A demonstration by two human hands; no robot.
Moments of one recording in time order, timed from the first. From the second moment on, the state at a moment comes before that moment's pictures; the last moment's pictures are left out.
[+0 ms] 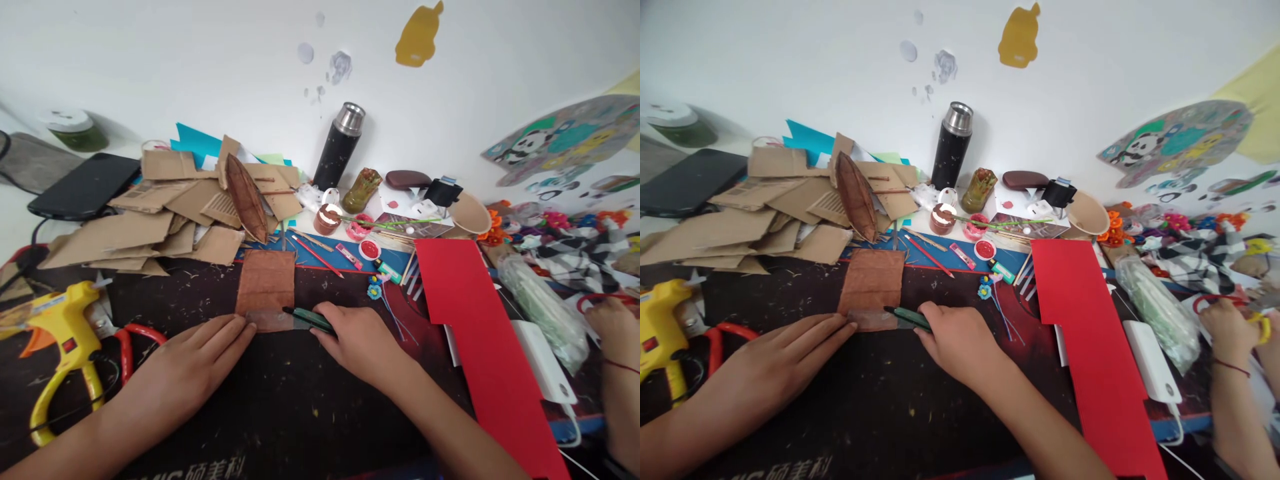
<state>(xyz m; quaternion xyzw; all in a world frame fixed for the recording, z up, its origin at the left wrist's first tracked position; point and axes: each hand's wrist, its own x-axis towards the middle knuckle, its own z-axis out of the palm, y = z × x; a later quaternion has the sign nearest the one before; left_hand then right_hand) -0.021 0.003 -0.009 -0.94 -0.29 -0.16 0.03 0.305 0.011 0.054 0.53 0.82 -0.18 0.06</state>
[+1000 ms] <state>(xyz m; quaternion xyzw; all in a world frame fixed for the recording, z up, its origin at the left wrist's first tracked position) -0.026 0.003 0.000 -0.94 -0.30 -0.17 0.07 0.297 0.011 0.053 0.53 0.83 -0.19 0.06</state>
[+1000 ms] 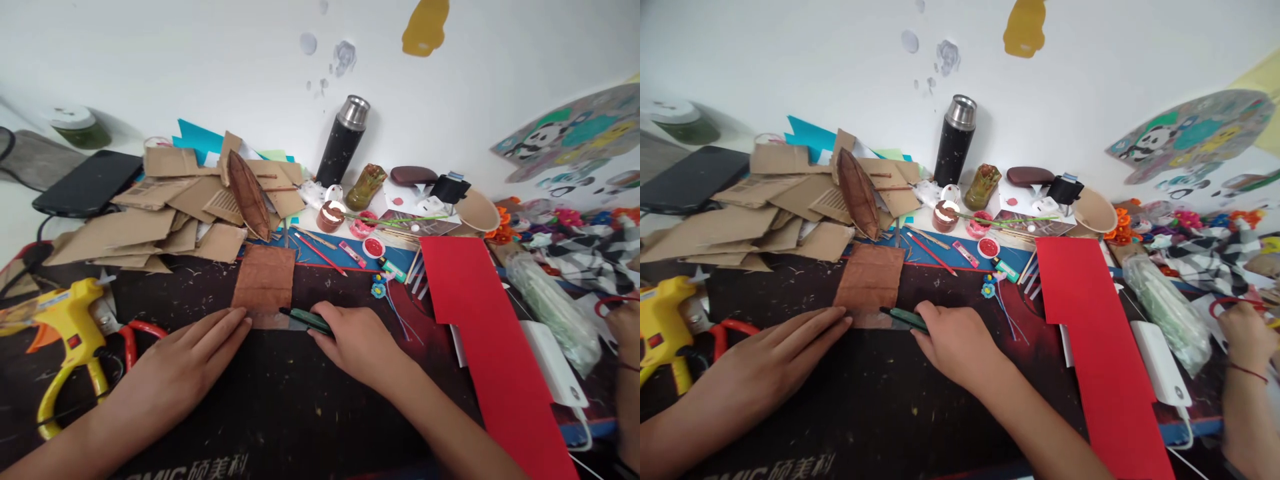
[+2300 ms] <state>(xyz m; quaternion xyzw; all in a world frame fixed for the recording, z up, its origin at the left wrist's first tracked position) -0.024 -0.004 -0.002 -0.94 -0.30 -0.15 0.11 0.306 0.015 0.050 0.52 0.84 -0.18 0.03</state>
